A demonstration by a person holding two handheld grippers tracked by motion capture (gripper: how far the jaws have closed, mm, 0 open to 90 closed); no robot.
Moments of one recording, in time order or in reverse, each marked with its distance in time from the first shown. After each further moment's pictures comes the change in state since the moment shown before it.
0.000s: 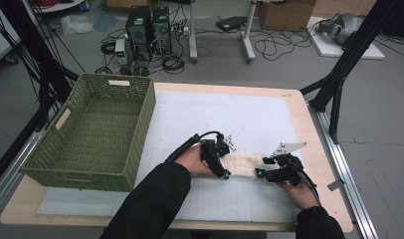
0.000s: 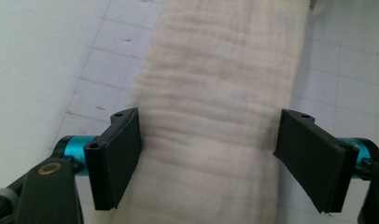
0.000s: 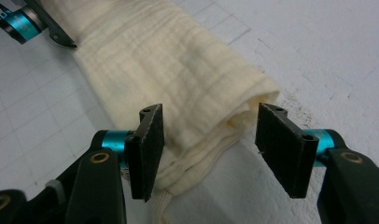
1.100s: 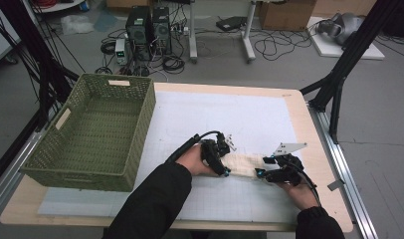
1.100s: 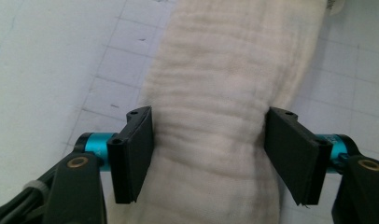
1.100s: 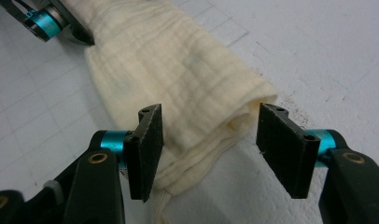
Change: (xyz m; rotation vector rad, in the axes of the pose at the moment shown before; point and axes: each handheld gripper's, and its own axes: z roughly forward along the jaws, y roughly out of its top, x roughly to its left) left arm 0.001 0.001 -0.001 0.003 0.042 -0.024; right arm 0.002 0.001 -0.002 -0.006 -0.014 -0.005
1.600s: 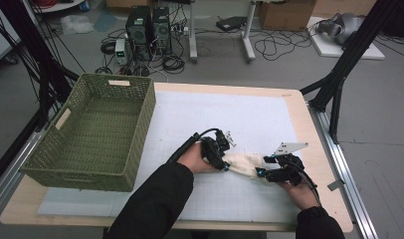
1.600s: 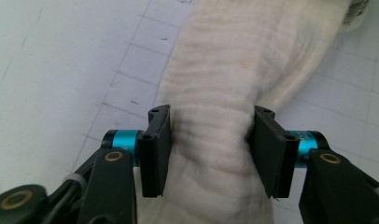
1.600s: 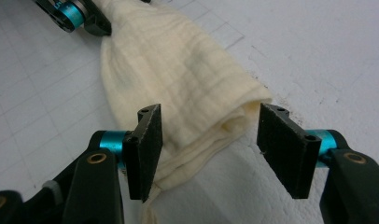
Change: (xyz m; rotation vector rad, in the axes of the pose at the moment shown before) left arm 0.005 0.003 -0.002 0.007 0.033 -0.063; right arm -0.001 0.000 -0.002 -0.015 -0.005 0.007
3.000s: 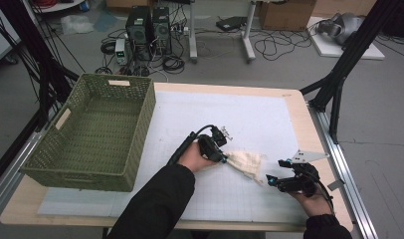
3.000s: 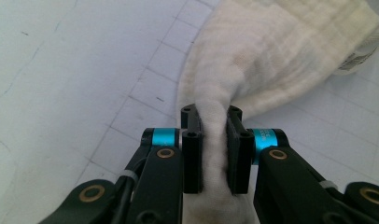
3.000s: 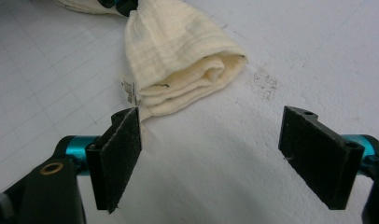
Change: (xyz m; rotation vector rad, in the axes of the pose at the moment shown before) left arm 0.010 -0.004 -0.002 -0.044 0.006 -0.128; right arm 0.006 -0.027 -0.036 -0.066 -0.036 0.056
